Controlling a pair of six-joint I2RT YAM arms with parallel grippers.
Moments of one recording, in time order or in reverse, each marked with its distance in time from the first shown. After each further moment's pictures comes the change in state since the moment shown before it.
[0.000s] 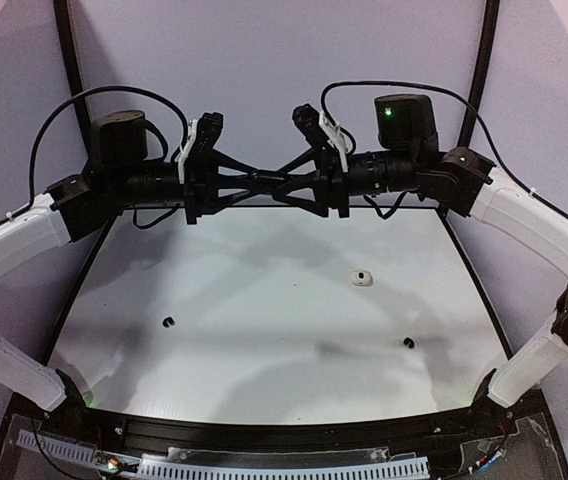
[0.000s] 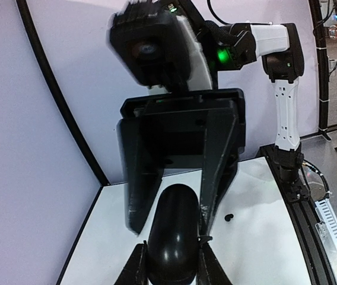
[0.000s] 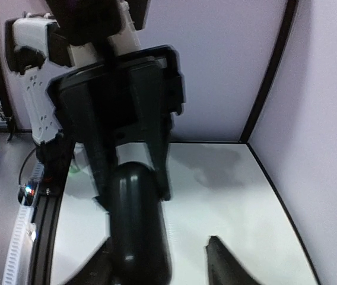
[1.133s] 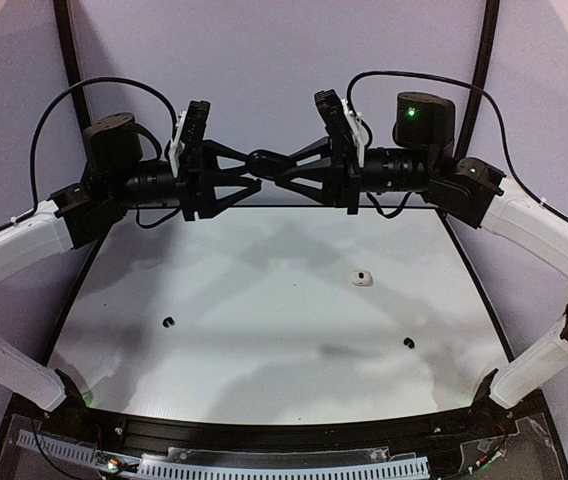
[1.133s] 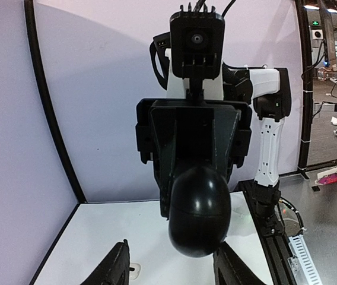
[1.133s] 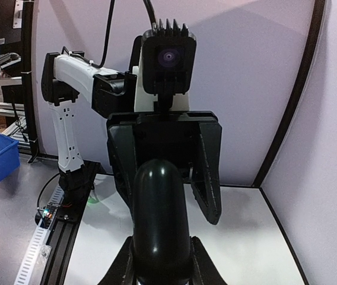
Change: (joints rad) left arm 0.013 -0.010 -0.068 0.194 0.082 -0.237; right arm 0.002 -0.071 -0.097 0.201 -0.136 0.059
